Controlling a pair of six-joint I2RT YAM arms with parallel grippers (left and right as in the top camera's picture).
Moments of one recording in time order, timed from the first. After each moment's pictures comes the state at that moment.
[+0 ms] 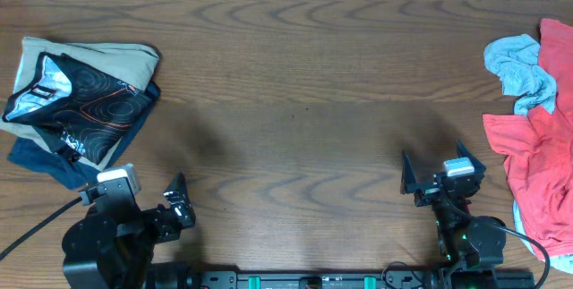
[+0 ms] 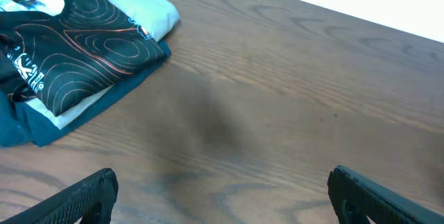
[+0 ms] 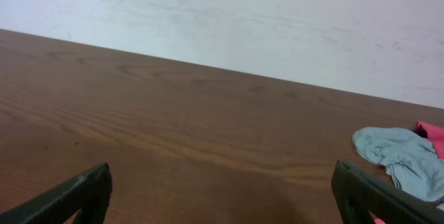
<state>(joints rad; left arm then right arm) 0.07 0.36 0.87 -1.08 0.07 -0.23 0.06 0.01 0.01 -0.06 -0.11 -0.10</state>
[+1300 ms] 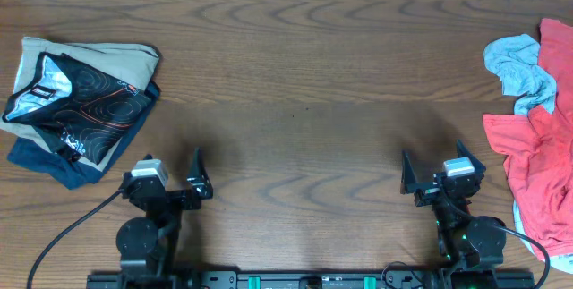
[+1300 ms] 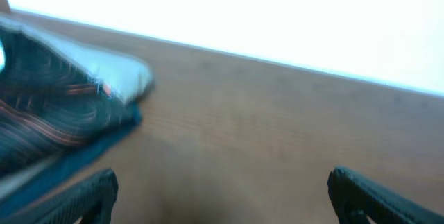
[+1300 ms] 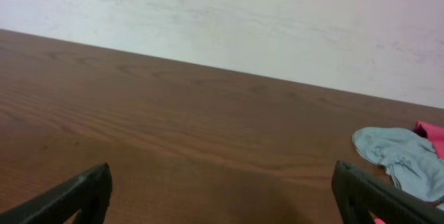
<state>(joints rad) -0.02 0.01 0.17 -0.32 0.02 -0.23 0.06 0.01 0.01 -0.06 -0.11 -0.10</state>
